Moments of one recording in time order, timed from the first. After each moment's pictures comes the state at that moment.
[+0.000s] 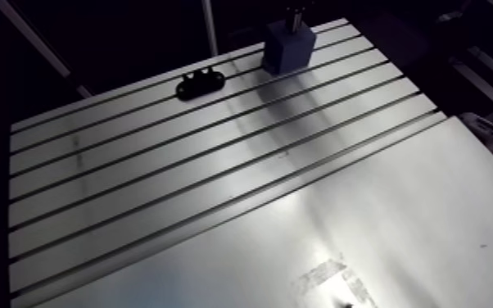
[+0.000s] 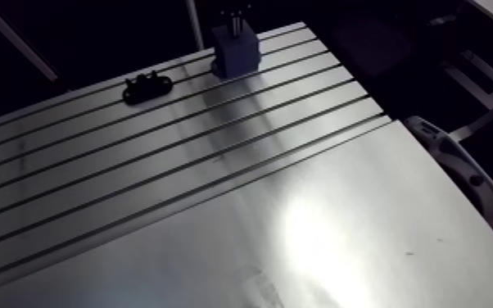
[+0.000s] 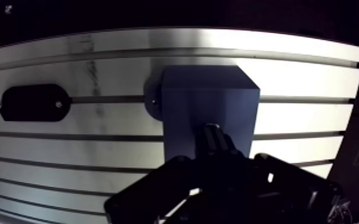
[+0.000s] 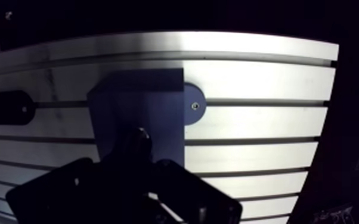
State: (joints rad) arm -0.45 -0.93 1.37 -1.92 -1.59 -2.01
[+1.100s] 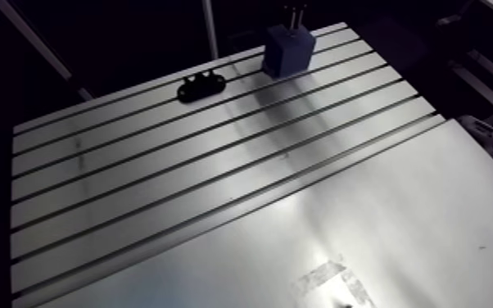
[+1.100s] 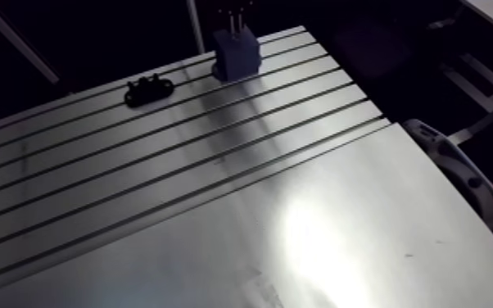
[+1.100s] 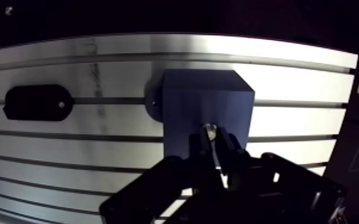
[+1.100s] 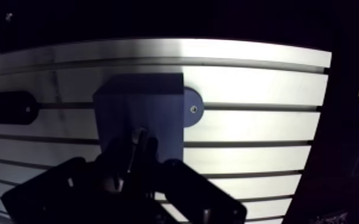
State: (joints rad) arm -0.45 -0.94 1.37 -1.93 -1.59 -2.03
